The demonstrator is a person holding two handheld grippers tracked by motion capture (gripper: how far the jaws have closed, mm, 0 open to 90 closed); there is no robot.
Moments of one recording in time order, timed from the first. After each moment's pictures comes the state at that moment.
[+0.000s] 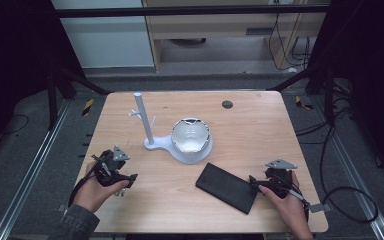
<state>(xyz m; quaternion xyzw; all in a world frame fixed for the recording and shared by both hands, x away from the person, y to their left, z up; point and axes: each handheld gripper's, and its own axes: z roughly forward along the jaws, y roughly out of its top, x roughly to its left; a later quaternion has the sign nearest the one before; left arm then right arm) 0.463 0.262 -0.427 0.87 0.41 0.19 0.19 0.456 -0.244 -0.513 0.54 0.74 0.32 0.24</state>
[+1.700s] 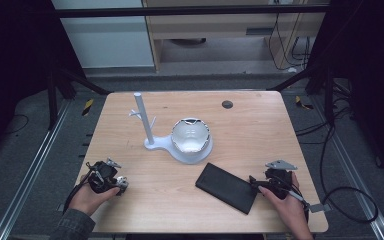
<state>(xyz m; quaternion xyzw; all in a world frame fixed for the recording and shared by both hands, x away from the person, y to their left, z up) 0.467 0.290 -0.471 0.87 0.46 0.10 0.17 0.454 -0.243 -0.513 0.54 0.74 0.32 0.24</state>
